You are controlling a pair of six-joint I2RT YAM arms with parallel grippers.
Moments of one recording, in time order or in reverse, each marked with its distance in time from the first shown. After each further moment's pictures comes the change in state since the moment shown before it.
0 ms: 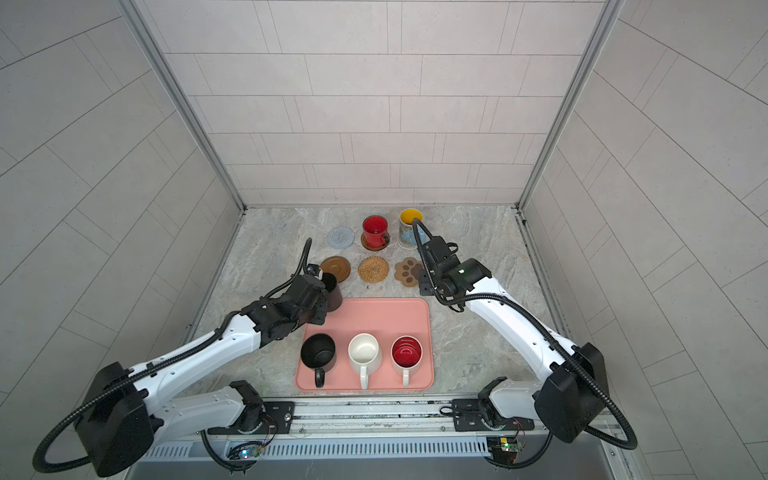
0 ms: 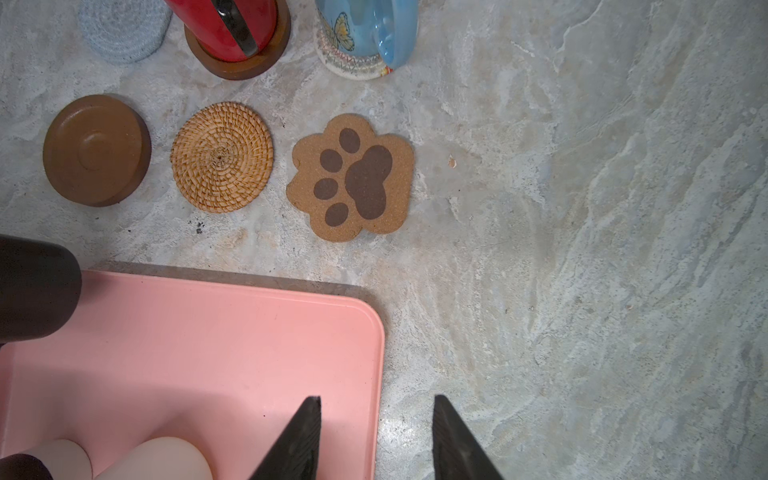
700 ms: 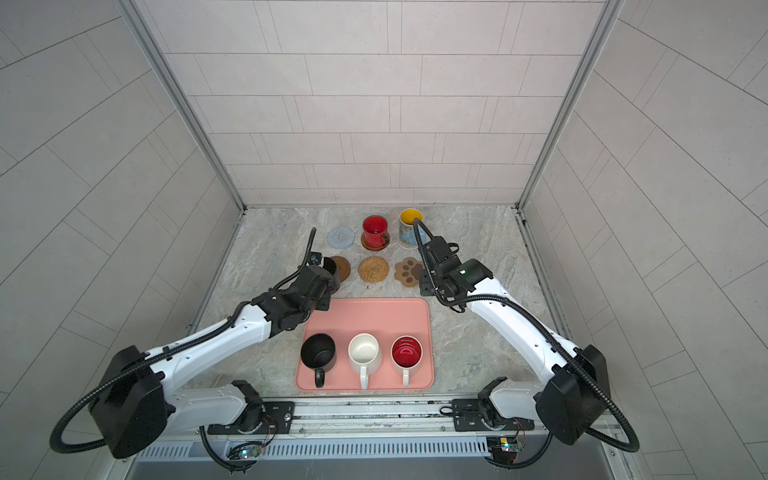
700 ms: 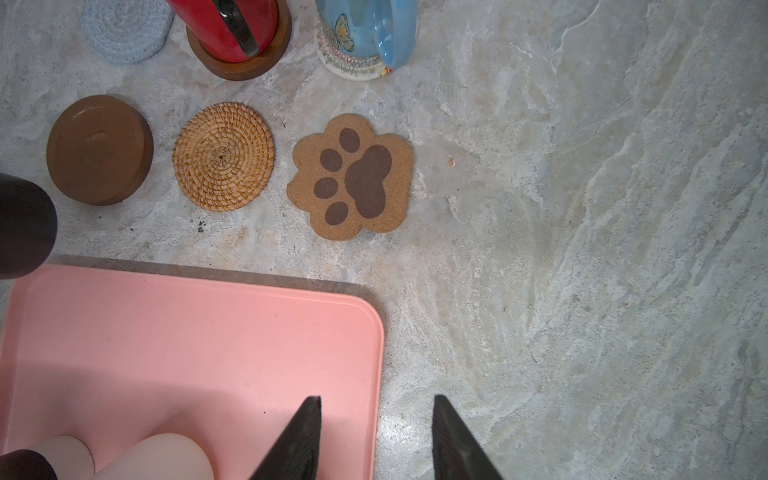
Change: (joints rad) left arm 0.000 0.111 0.072 0.102 -0.157 0.016; right arm 0.000 -0.010 0.000 -0.008 -0.001 -0.001
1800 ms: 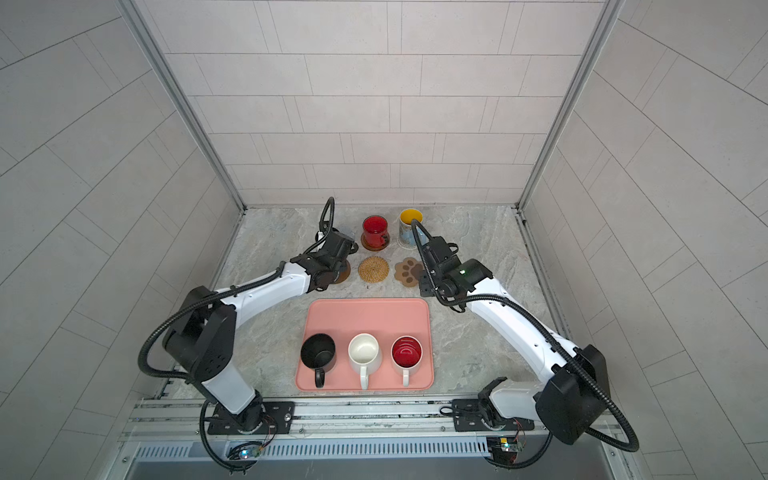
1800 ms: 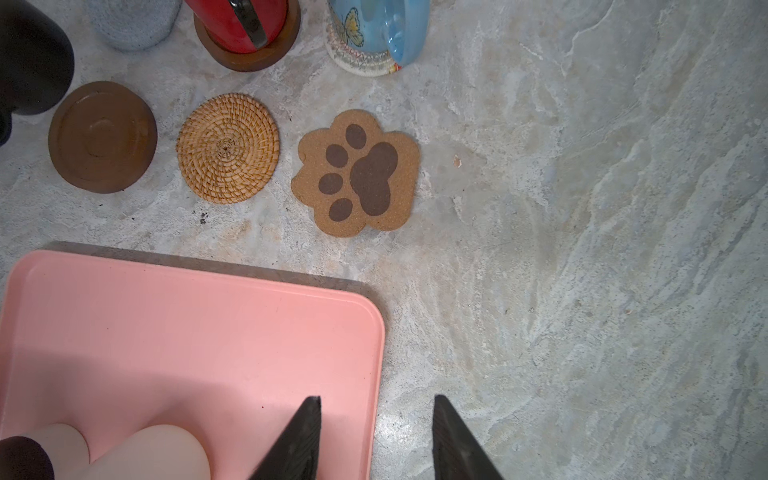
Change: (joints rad) left arm 0.100 0.464 0.394 0.089 -0.169 -0.126; right arm -0.001 0.005 0.000 0.000 -0.014 -0.040
